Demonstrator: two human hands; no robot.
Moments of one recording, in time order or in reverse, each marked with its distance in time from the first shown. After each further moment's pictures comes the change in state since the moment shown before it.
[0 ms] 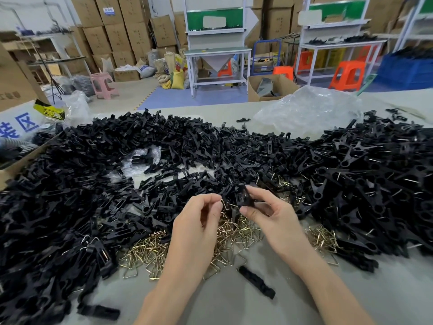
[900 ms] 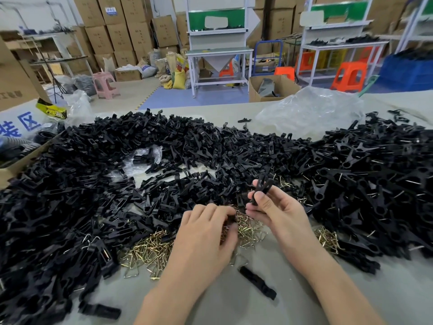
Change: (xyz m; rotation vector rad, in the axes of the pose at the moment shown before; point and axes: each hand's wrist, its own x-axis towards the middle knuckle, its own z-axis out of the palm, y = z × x) left_hand -0.007 -0.001 0.001 0.579 -0.170 0.328; right_hand 0.002 -0.011 -0.003 0.439 0.066 0.169
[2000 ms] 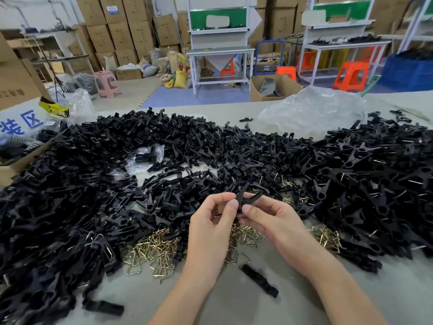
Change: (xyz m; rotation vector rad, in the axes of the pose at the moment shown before) left_hand 0.012 0.019 0.011 -1.110 0.201 -0.499; right_hand -0.002 0.006 0.002 -0.002 -0.203 0.120
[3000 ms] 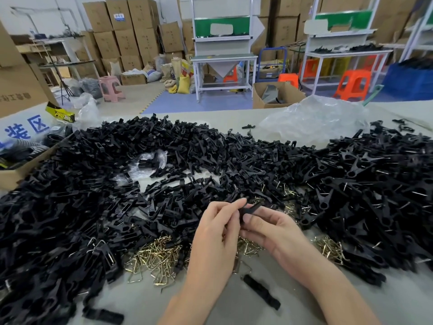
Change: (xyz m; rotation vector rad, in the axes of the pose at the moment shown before) left_hand -0.001 -0.005 -0.003 0.486 -0.050 0.362; right_hand 0.002 -0.001 0.001 0.058 -0.046 0.070
